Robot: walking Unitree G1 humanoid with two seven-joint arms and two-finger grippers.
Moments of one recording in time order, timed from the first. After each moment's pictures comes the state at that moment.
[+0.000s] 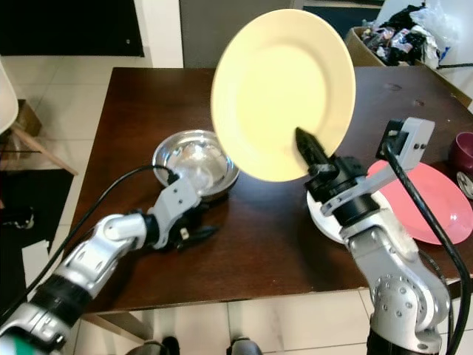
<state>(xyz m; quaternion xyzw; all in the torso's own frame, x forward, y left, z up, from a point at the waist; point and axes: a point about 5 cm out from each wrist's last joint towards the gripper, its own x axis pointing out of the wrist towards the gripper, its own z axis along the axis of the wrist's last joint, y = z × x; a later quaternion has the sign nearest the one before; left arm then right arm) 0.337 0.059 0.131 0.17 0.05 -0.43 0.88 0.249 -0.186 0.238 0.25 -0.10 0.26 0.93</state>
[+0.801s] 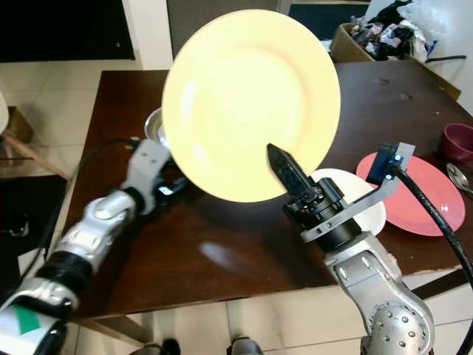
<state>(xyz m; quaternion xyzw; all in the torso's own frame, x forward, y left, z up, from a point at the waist) 0.351 0.155 0.133 0.21 0.02 -0.26 0.94 0.233 -0.163 0.235 0.35 -0.10 0.34 0.87</state>
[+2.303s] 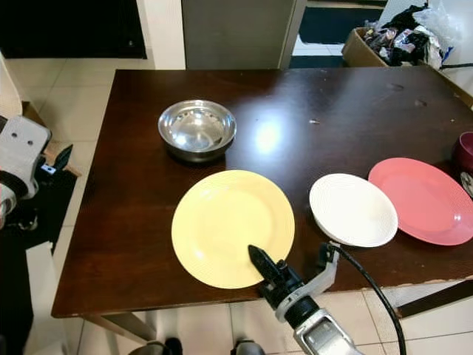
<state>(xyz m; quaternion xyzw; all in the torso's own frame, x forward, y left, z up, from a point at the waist) 0.339 0.264 0.199 0.27 -0.05 -0.05 0.96 0.207 -0.165 0.086 0.54 0.17 0.16 0.81</state>
